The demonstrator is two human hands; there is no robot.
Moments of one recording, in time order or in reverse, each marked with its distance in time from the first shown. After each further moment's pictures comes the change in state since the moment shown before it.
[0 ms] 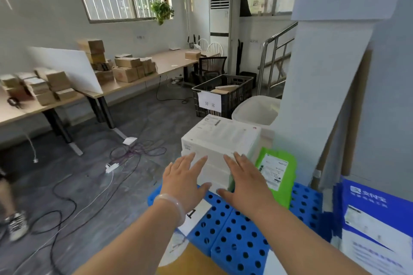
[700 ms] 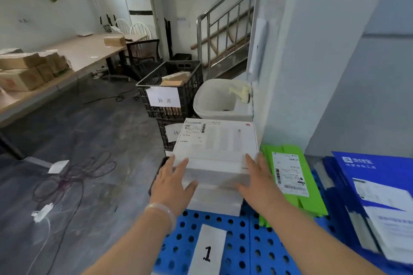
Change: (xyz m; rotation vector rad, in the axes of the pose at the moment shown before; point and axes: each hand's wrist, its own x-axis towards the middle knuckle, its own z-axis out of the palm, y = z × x) left_hand 0.171 -0.109 0.067 -0.314 -0.170 0.160; right_hand 0.106 0.000 0.056 0.254 0.073 0.656
